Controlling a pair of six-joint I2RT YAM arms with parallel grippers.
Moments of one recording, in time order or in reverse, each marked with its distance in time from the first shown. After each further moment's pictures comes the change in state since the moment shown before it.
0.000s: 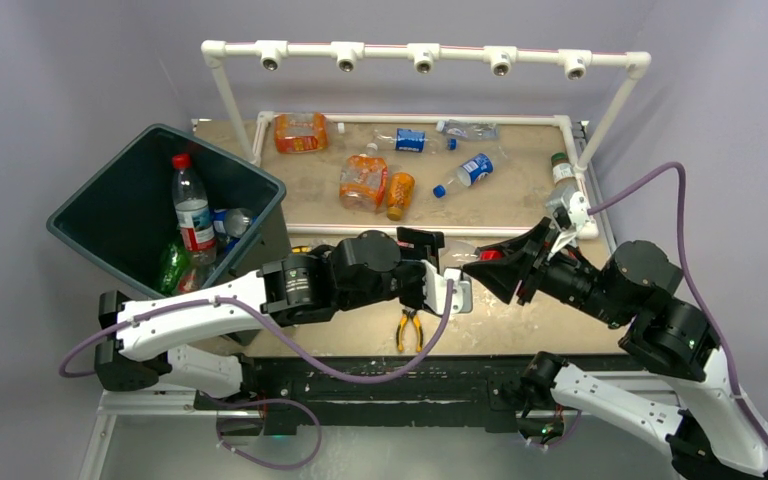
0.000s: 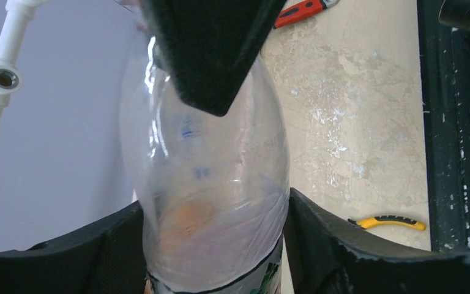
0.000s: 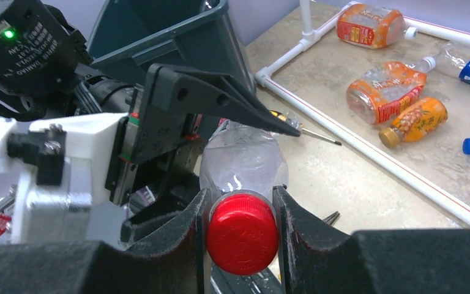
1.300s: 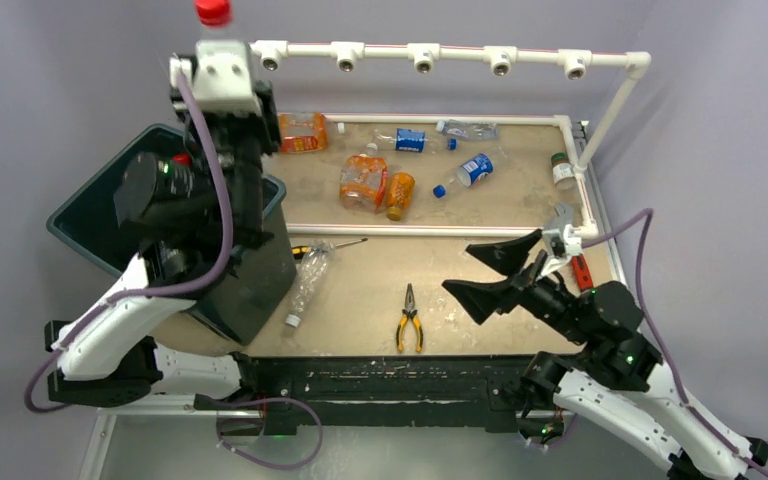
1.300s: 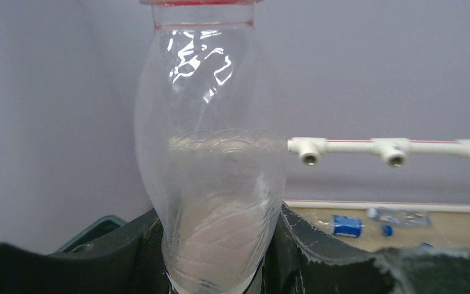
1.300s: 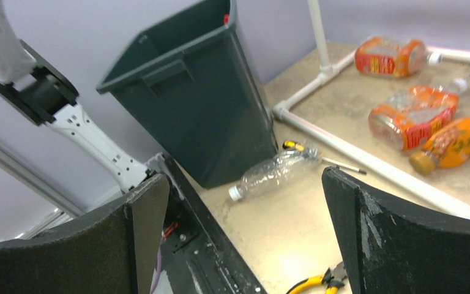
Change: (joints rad) left arm 0.112 -0.110 0.391 0.521 -1.016 0.059; right arm 0.000 -0.282 -0.509 0.515 0.024 0.097
